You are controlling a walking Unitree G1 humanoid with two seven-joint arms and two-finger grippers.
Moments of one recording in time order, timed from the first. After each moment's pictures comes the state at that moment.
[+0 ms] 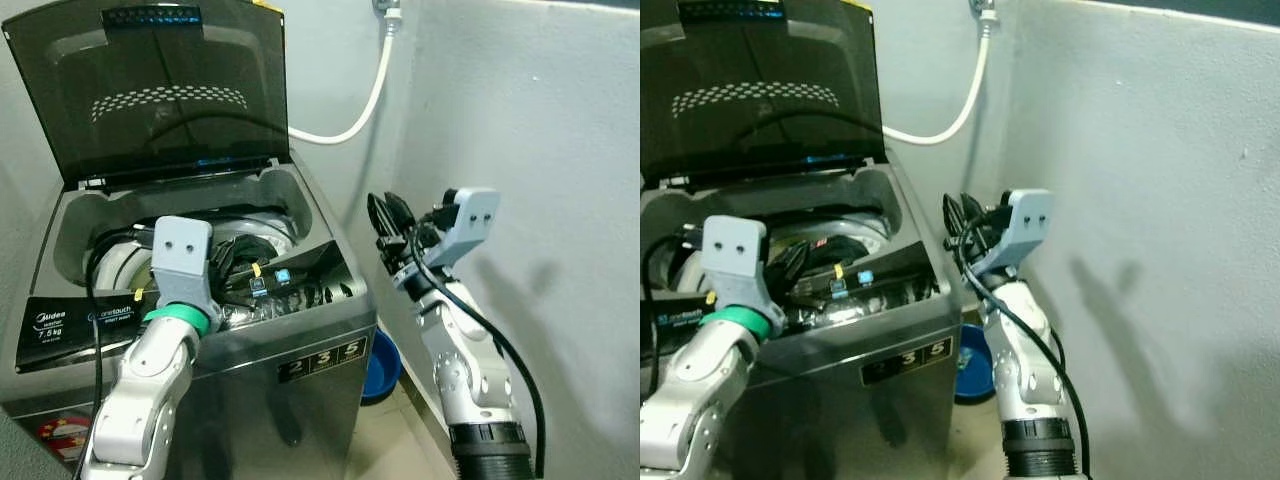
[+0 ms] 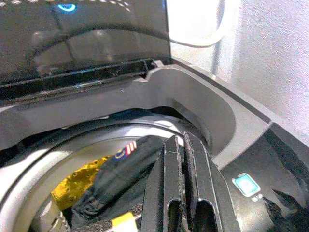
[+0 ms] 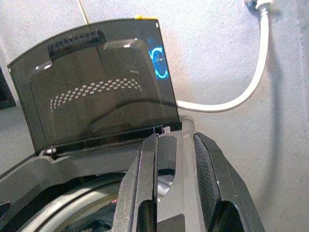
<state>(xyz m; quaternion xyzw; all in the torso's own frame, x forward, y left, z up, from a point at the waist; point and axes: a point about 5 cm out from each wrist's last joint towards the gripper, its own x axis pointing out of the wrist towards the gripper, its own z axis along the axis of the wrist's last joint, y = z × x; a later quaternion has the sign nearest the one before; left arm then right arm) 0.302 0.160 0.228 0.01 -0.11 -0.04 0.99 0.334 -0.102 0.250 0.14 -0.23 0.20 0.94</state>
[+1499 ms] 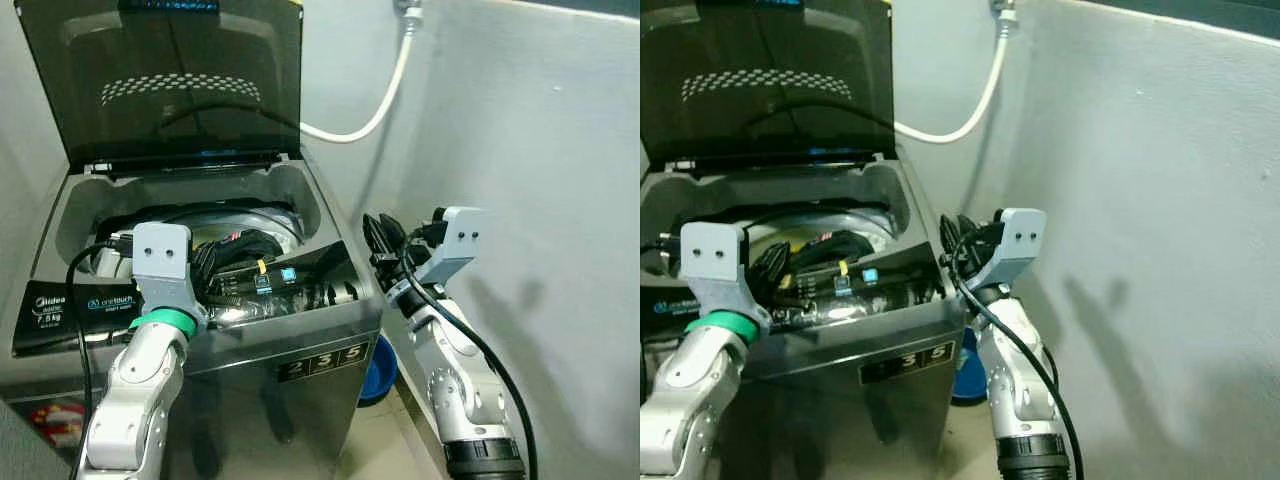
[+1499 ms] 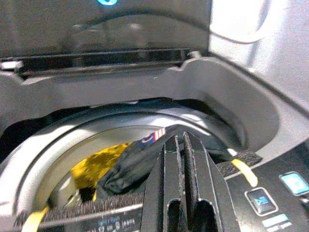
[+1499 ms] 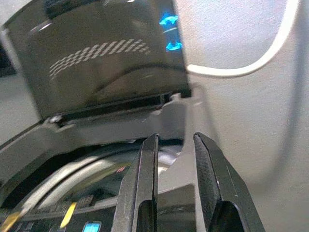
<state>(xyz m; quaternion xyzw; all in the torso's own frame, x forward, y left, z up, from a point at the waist) 0.302 0.172 0.220 0.00 -0.11 0.00 0.99 0.334 -0.091 0.231 0.14 -0.18 0.20 0.95</state>
